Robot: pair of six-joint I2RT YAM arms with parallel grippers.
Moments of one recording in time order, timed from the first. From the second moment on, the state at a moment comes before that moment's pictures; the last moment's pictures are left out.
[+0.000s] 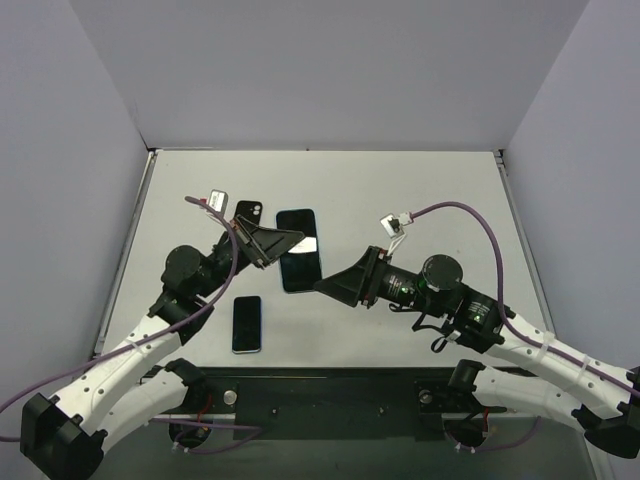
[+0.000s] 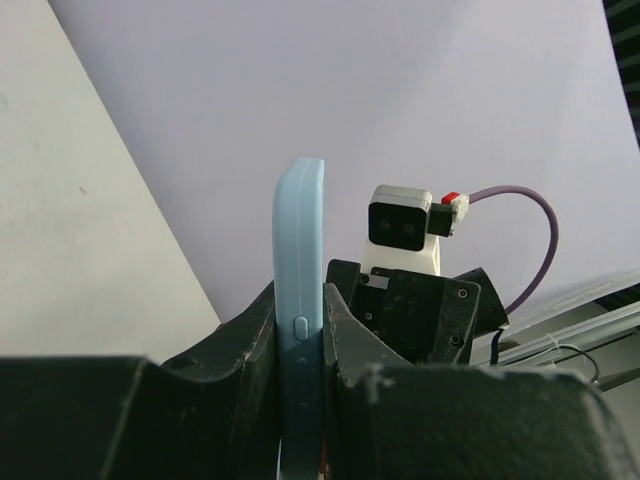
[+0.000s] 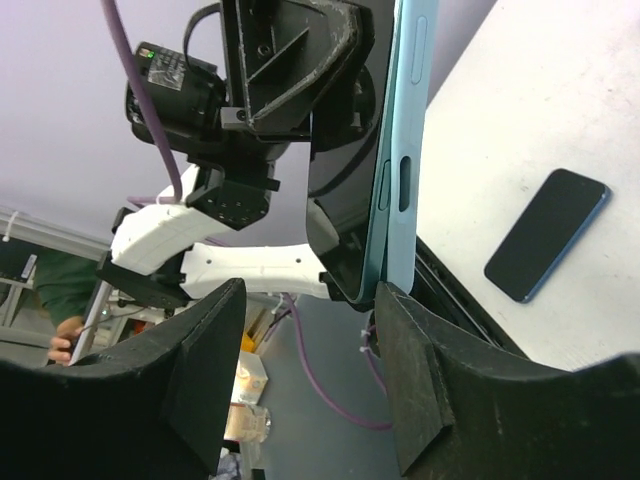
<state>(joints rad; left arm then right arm) -0.60 0.85 0.63 0.46 0.34 -1.27 0.99 0.84 0.78 0.01 -0.17 0.96</state>
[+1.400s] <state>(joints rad) -0.65 0.65 0.56 0.43 0.36 -1.22 0.87 1.00 0.76 0.30 -0.34 1.17</state>
